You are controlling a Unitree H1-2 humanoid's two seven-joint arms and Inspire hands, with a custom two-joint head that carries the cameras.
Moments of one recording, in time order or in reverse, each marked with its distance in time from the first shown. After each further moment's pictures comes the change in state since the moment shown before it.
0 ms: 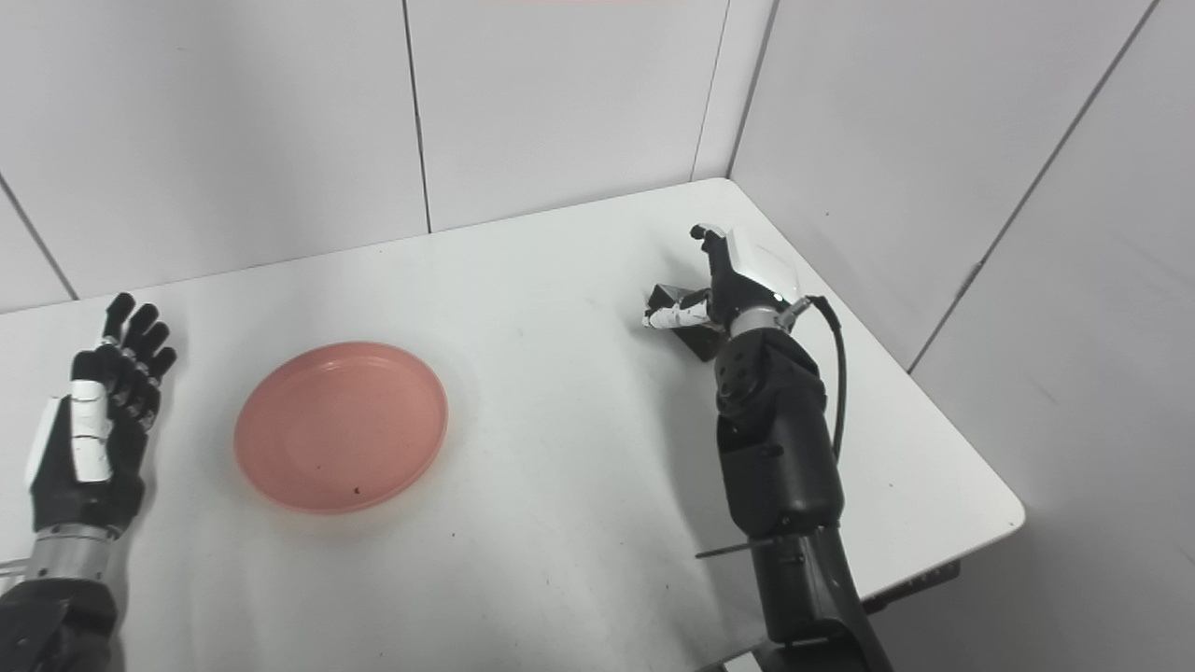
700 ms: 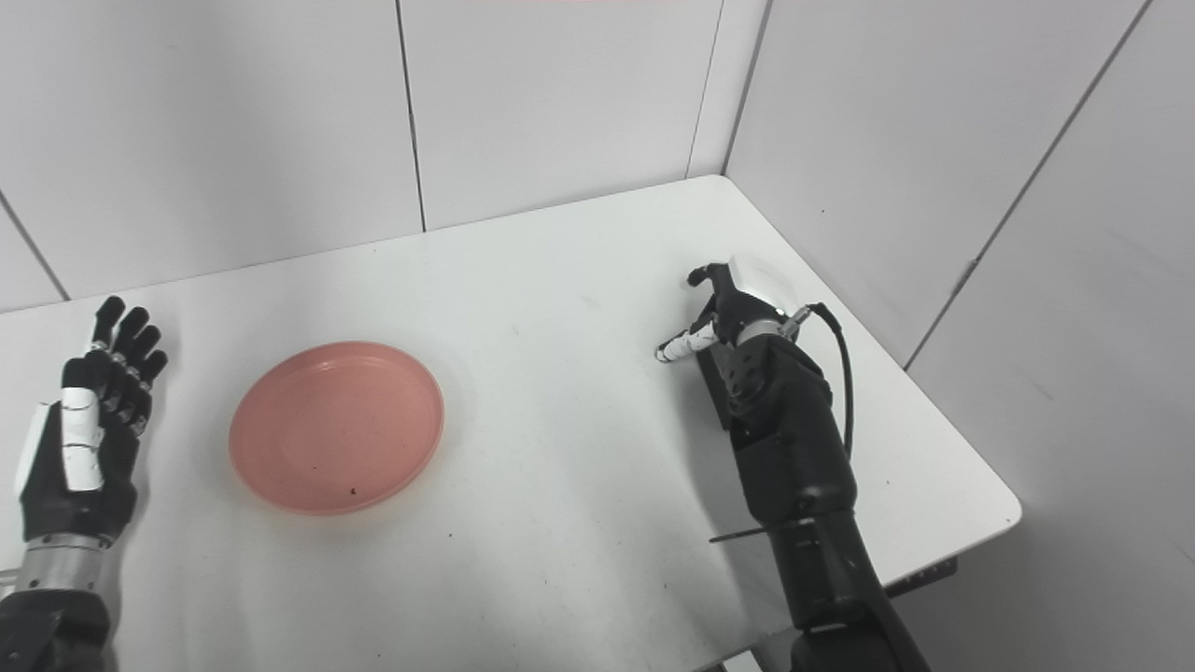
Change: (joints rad) left arm 0.020 0.000 0.000 -0.036 0.006 0.006 -0.001; right arm 0.005 -0.069 0.043 0.156 0.113 0.000 -0.011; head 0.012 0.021
